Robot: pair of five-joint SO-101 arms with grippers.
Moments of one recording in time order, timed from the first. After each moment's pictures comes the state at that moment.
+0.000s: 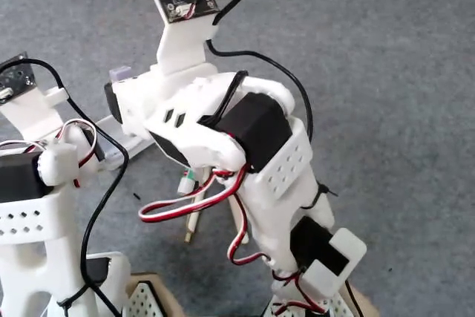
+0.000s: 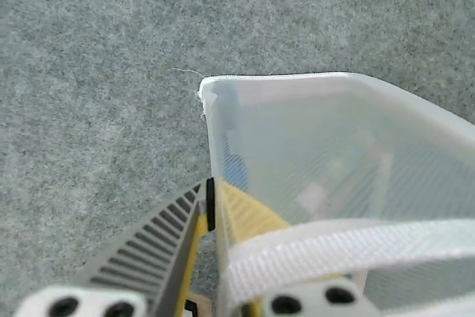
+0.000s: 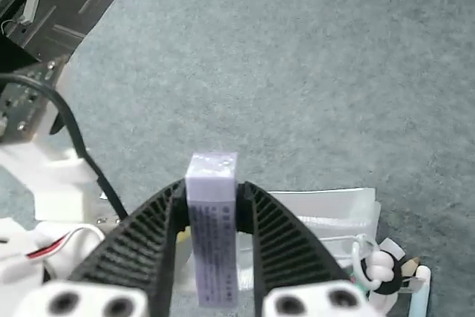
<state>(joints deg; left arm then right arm) -12.9 -43.5 16.5 100.4 20.4 -48.4 4.3 -55.7 98.4 -26.3</state>
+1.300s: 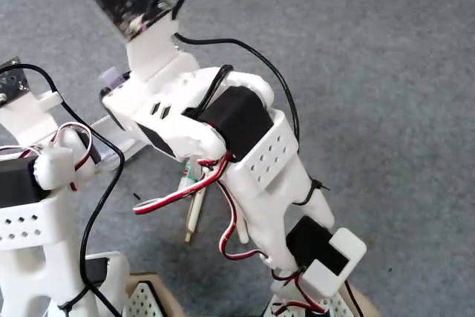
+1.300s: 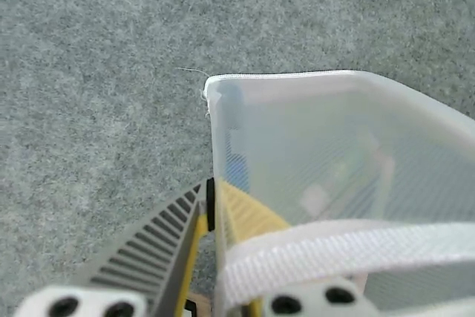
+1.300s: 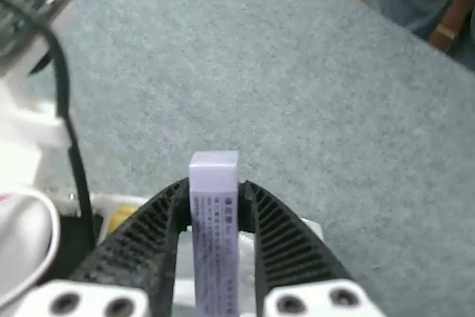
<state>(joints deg) -14.5 -43.8 18.0 100.4 20.4 -48.5 4.2 -49.1 92.5 0.1</state>
